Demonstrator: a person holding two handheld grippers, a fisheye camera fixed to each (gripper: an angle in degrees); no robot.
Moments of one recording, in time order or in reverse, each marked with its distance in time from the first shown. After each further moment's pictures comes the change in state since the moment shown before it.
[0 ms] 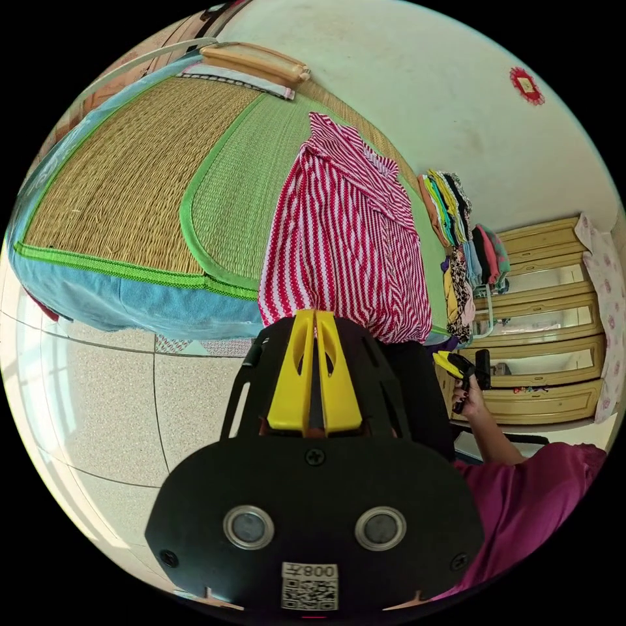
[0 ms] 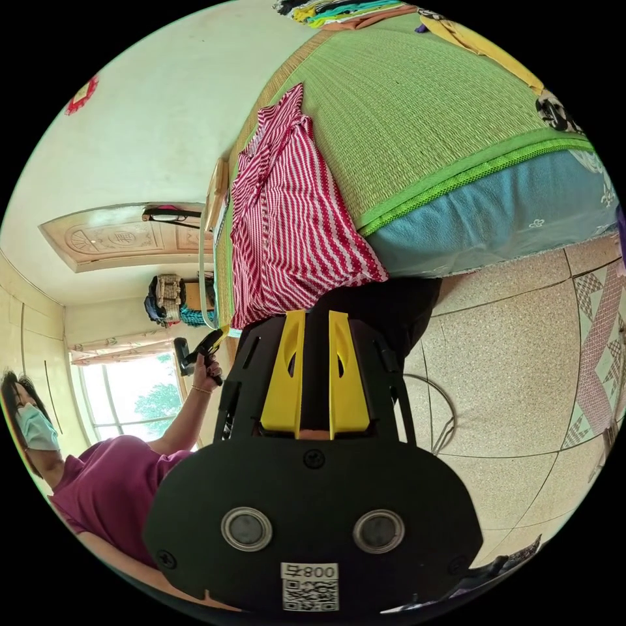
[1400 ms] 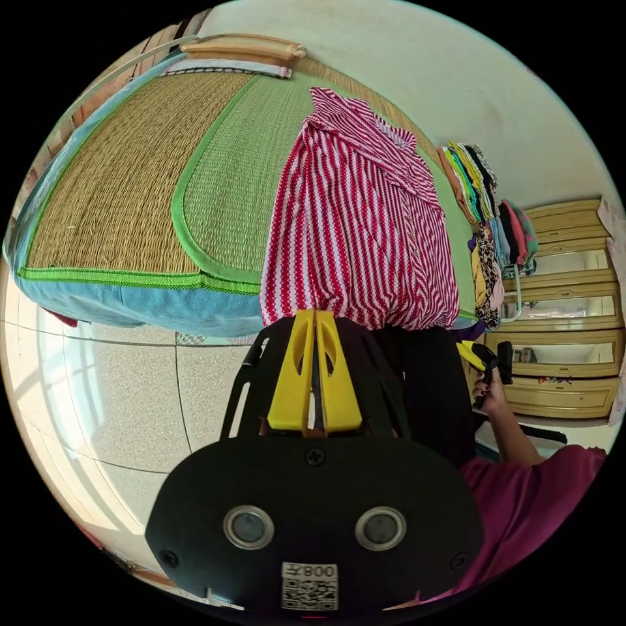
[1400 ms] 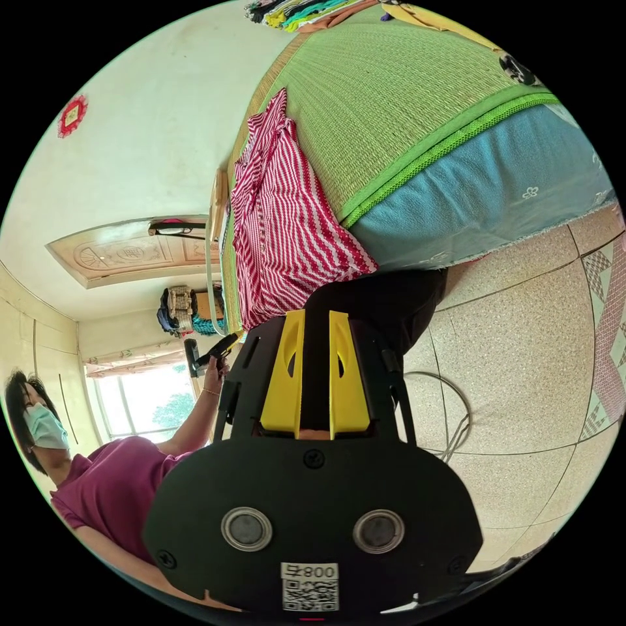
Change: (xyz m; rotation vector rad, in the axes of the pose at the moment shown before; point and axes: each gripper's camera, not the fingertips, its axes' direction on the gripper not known) left arm 0.092 0.050 -0.031 -0.093 -0.110 0.031; right arm 0.079 0.018 0.028 0.021 -0.073 0.053
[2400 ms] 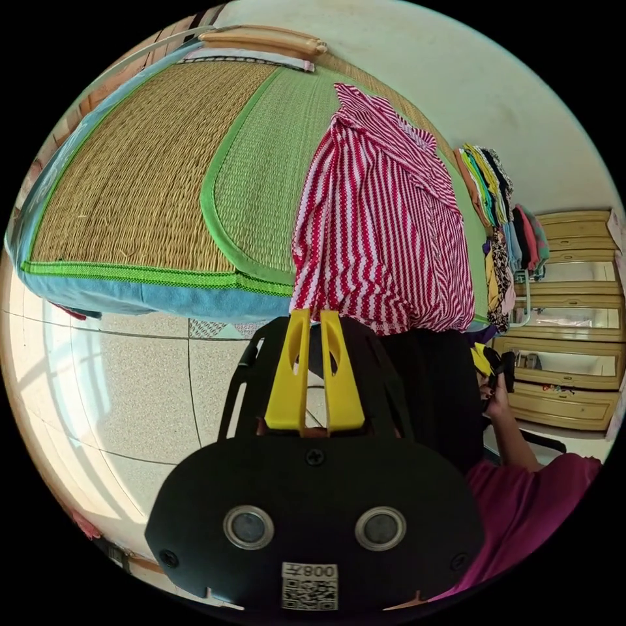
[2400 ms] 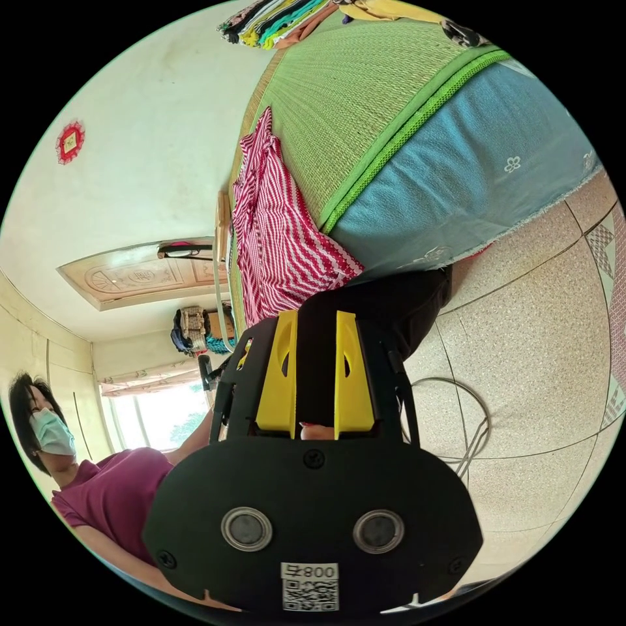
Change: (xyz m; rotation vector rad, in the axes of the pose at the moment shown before) left arm -0.007 -0.034 -0.027 -0.053 -0.078 -0.046; right arm 0.036 -0.003 0.012 0.073 -0.071 0.063
